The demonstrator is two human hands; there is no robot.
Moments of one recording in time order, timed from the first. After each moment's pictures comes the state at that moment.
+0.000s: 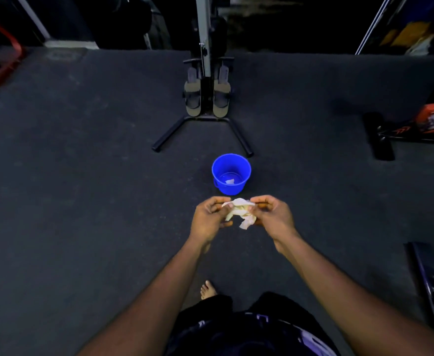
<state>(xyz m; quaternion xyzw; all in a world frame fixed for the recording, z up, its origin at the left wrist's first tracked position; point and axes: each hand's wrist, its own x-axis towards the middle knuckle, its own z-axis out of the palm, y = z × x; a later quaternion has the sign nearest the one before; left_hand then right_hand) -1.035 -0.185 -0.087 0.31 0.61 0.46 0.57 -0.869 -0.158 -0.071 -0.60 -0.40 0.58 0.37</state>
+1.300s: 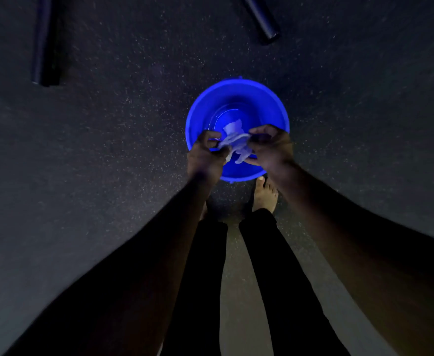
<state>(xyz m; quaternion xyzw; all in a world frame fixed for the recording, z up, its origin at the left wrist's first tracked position) -1.115 0.367 -0.639 0.29 0.77 0.19 0.54 -0.972 0.386 -0.634 -0.73 -0.14 0.62 0.24</state>
